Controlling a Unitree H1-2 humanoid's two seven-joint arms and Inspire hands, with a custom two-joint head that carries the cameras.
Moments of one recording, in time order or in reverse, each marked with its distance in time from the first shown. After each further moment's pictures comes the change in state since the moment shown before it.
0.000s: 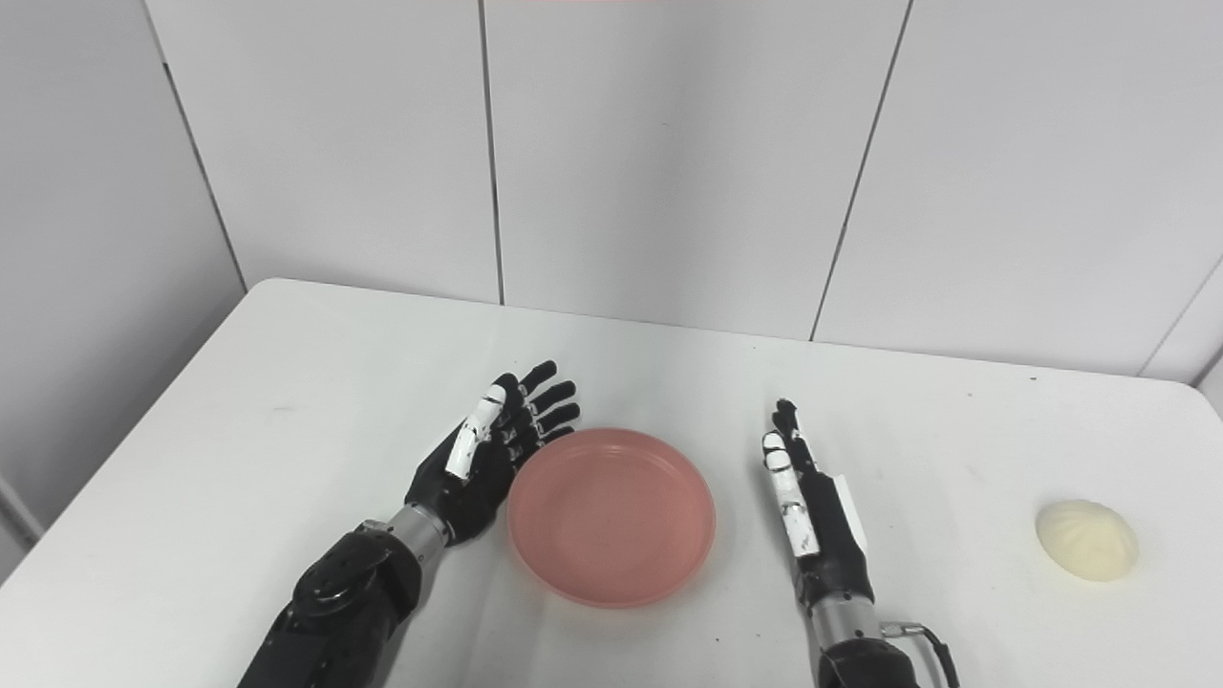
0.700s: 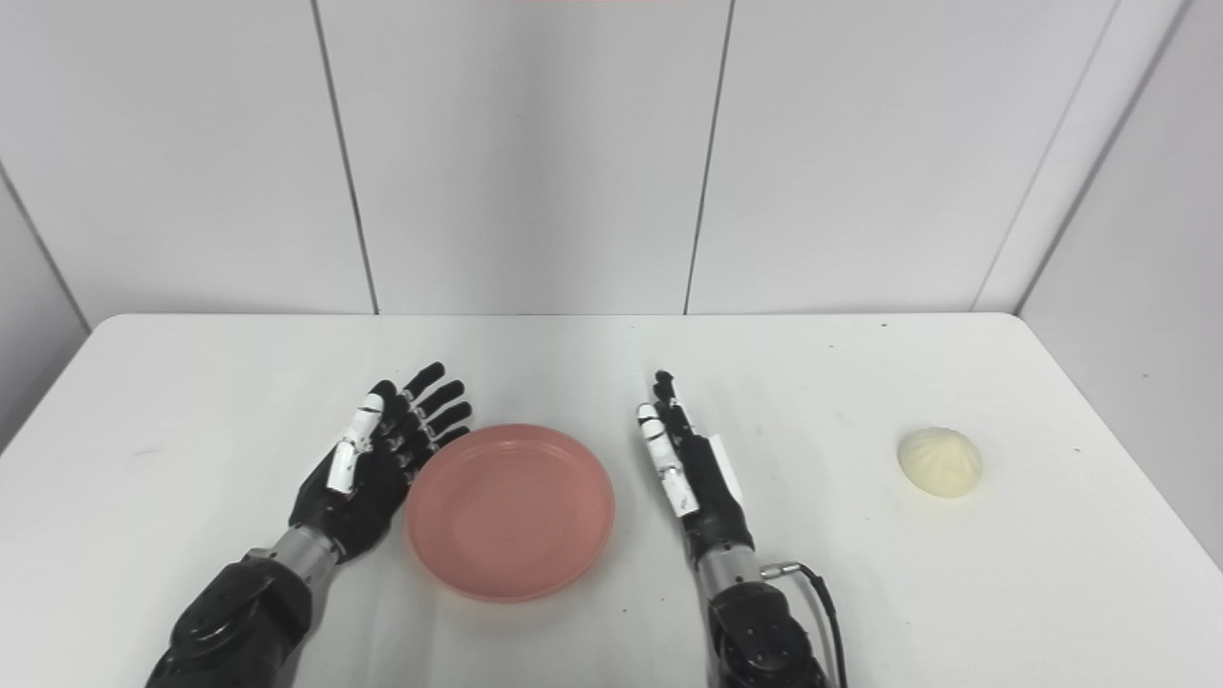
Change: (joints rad) left arm -0.040 0.022 0.026 0.104 -0.027 -0.065 -0.087; right arm -0.013 0.011 0.020 -0.009 -0.100 -0.002 -0.058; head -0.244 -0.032
